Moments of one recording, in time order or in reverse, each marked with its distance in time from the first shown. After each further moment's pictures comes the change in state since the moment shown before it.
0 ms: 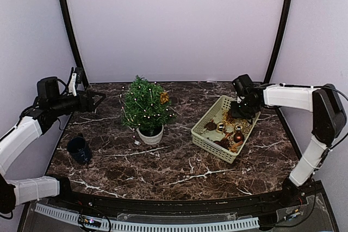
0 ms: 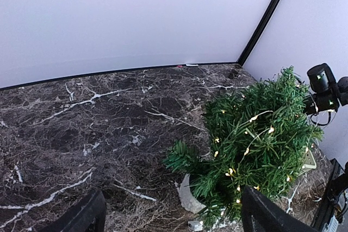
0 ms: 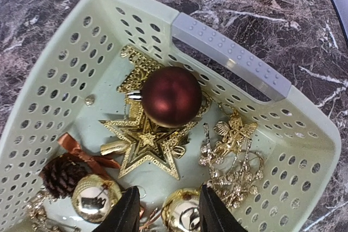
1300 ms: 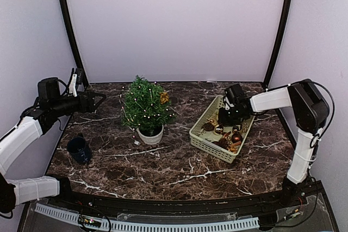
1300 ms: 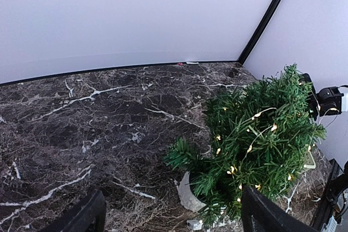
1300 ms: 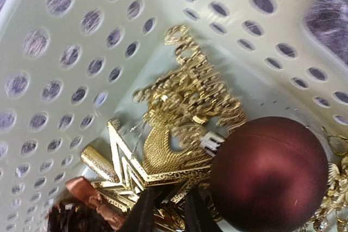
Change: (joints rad) left arm 0.000 0.005 -0.007 0.000 0.000 -0.007; right arm 0.003 0.240 -0.015 0.310 -0.259 0.006
